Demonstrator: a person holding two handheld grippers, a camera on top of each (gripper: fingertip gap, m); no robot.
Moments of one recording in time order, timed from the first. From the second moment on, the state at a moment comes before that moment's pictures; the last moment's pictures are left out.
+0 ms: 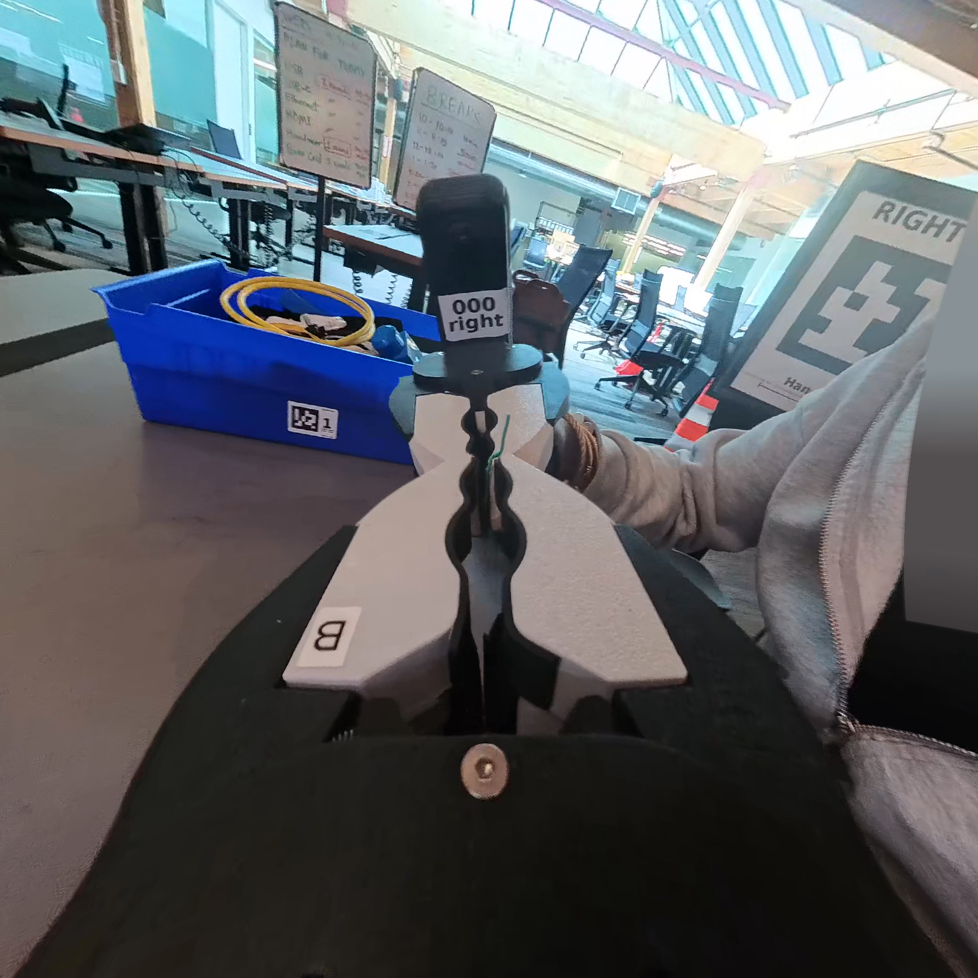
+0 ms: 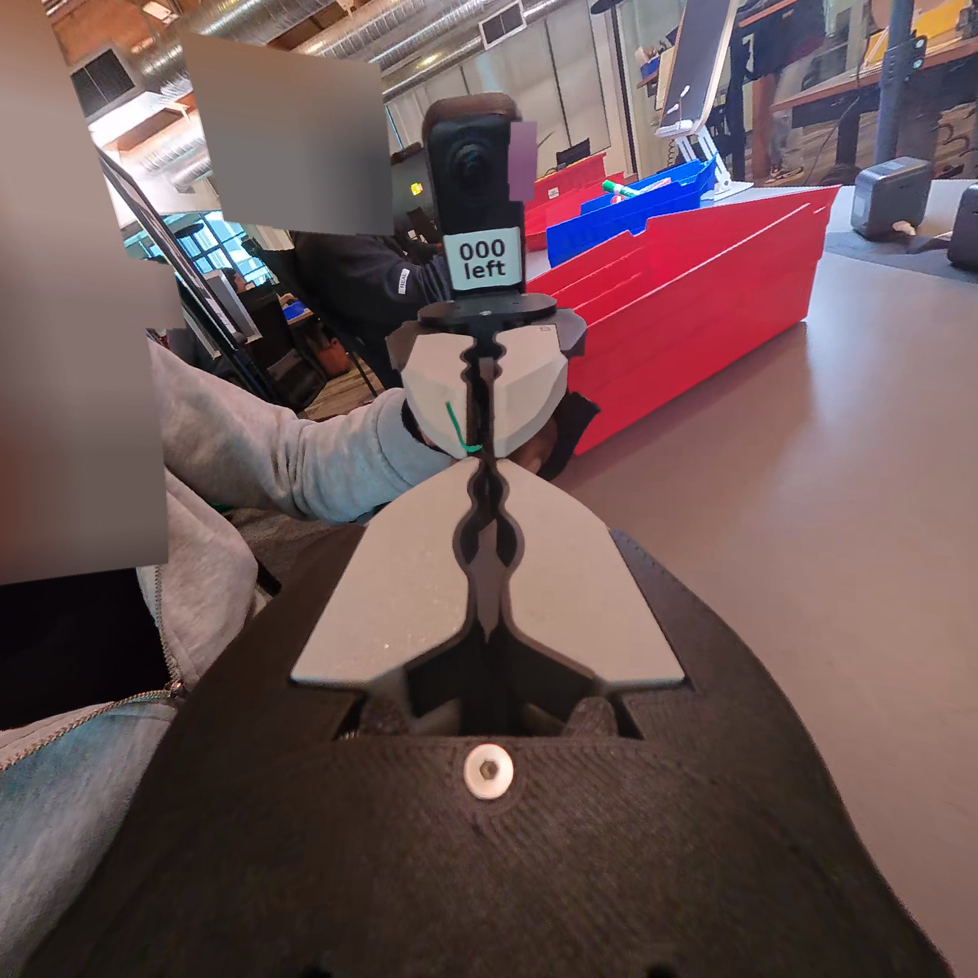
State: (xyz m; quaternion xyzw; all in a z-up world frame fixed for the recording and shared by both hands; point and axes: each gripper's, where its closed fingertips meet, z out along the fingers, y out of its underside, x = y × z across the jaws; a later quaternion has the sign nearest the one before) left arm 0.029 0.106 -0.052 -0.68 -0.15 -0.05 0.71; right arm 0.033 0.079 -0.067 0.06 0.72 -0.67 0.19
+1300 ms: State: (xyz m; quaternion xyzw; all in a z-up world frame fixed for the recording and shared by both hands) left arm 0.019 0.084 -0.032 -0.61 -0.19 -0.12 0.76; right arm -0.002 0.094 -0.070 -0.13 0.76 -0.56 -0.31
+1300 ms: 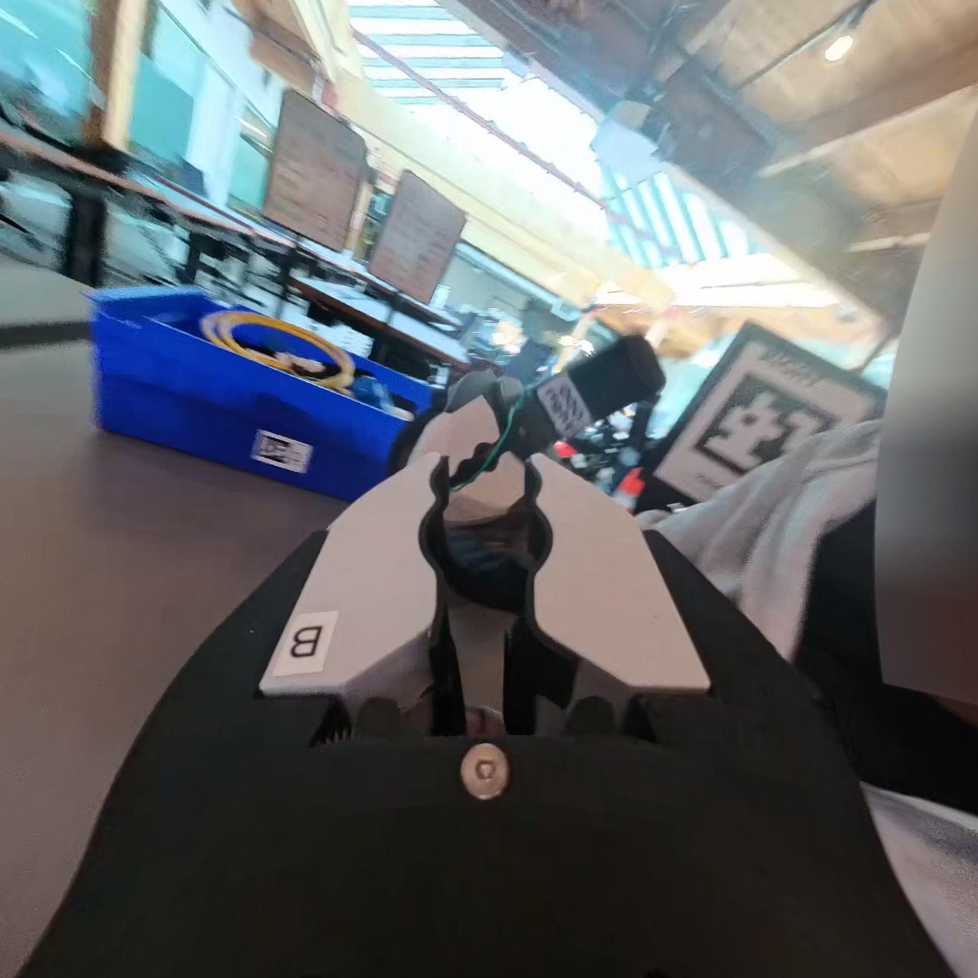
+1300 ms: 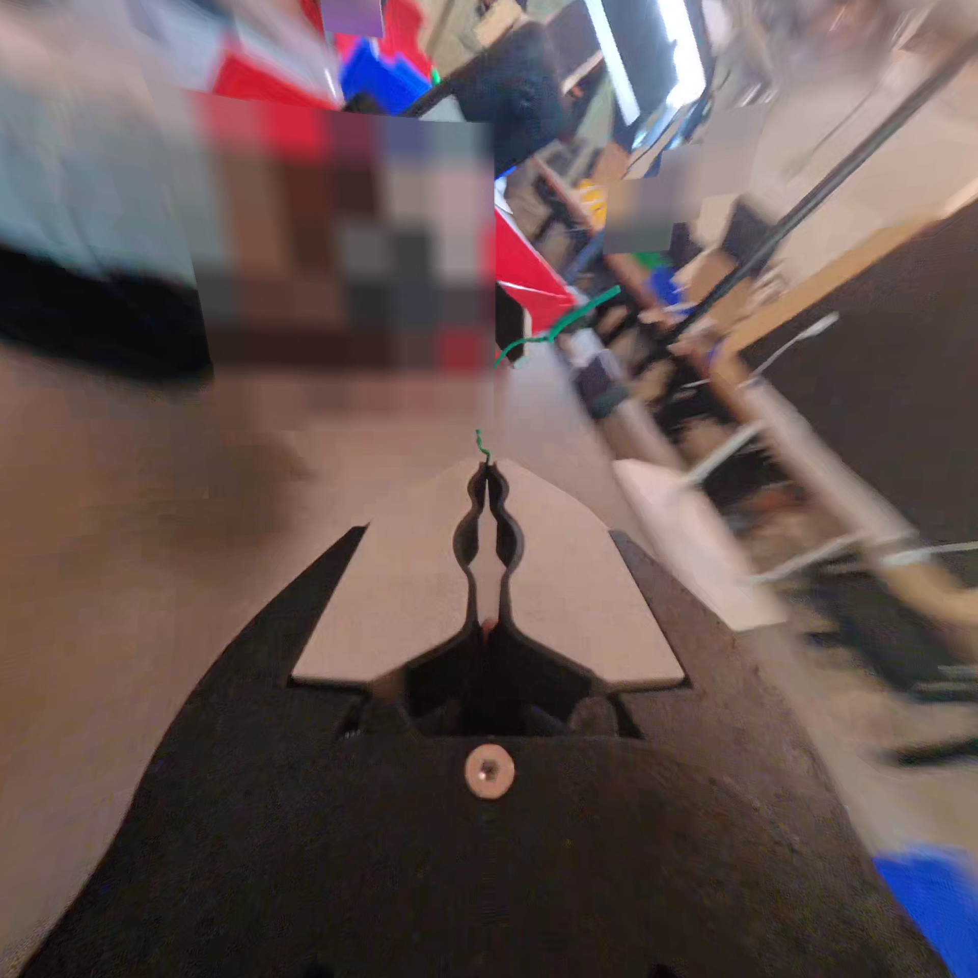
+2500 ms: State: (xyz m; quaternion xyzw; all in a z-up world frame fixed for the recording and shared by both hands) left arm 0.014 0.097 -0.051 -0.67 -0.18 -0.02 0.72; right arm 0.019 0.086 -0.061 0.09 0.70 -0.69 0.18
